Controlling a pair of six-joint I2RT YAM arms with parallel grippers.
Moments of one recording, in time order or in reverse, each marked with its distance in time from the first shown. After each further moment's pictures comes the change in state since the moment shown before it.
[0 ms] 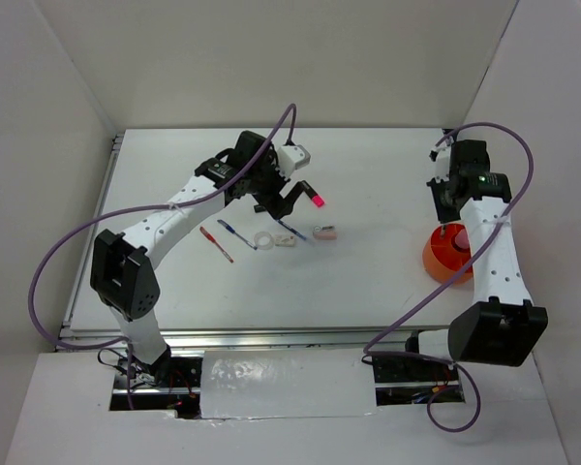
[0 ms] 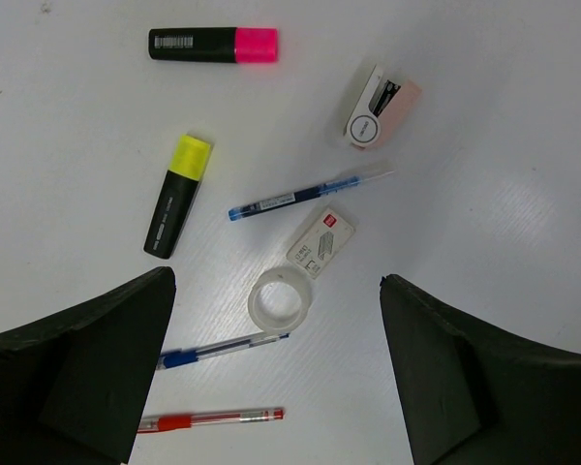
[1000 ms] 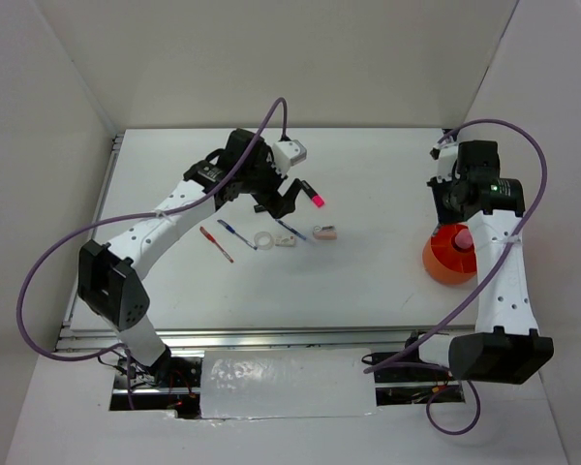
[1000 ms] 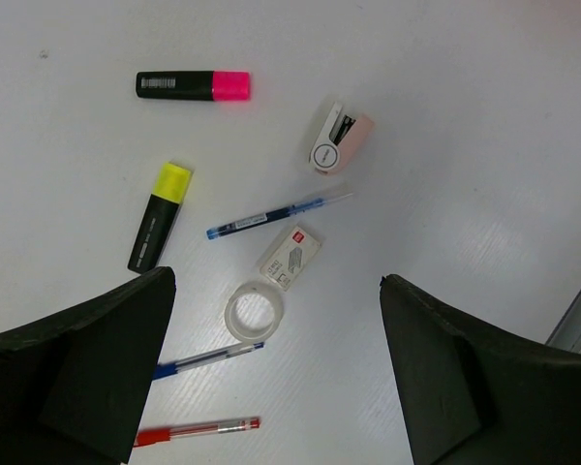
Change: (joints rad) left arm 0.004 -0.084 -0.040 0.041 0.068 -0.049; right arm 0.023 -0.105 0.072 -0.121 -0.108 0.008
